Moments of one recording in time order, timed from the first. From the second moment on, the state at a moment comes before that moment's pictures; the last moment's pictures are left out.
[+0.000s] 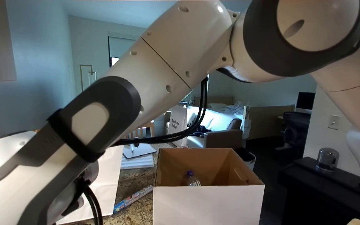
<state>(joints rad) 0.96 0.77 0.09 -1.60 -0.02 2.23 1.46</state>
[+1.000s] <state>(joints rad) 0.82 0.37 -0.04 -1.81 -0.07 2.30 1.64</state>
